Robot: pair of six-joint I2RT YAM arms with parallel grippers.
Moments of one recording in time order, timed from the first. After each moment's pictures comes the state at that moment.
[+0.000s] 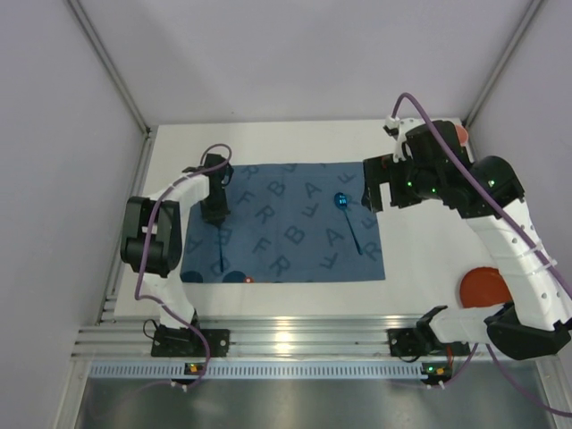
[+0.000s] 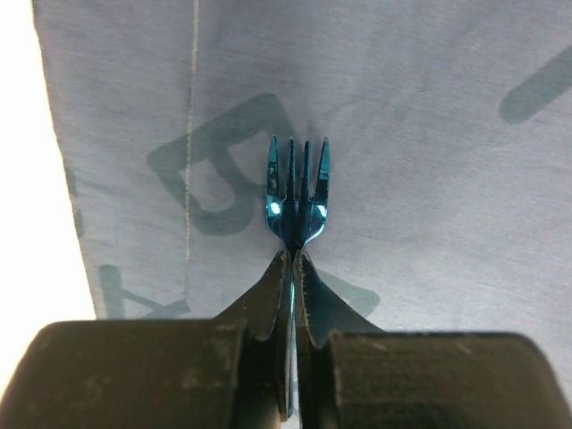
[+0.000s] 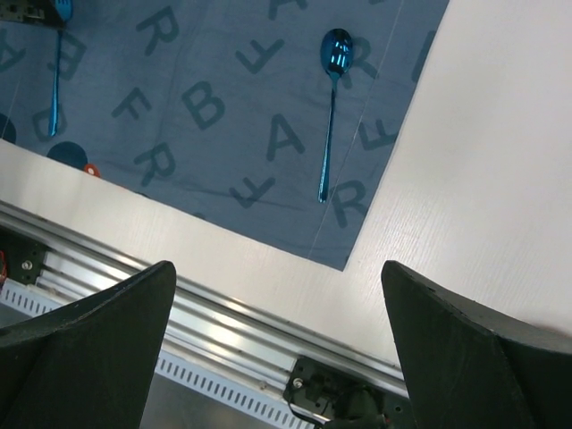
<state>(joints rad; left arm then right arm) -0.16 1.86 1.26 -0.71 -0.17 -0.37 0.59 1.26 1.79 -1.32 0.08 0.25</state>
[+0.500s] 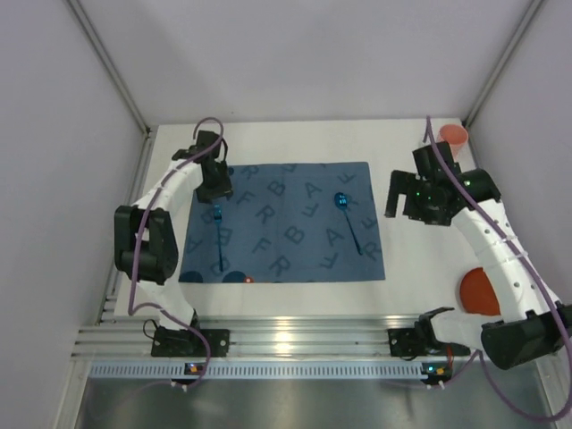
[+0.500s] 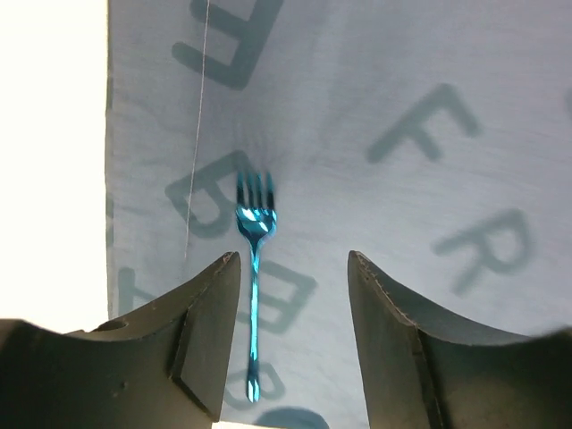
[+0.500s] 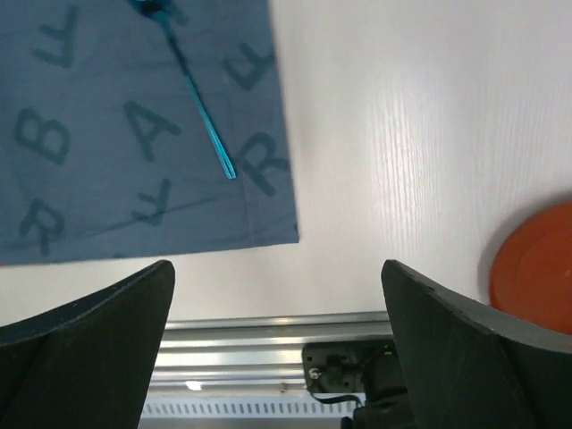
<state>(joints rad) -0.16 1.82 1.43 -0.77 -0.15 -0.38 0.38 1.22 1.47 -1.23 0.16 0.41</state>
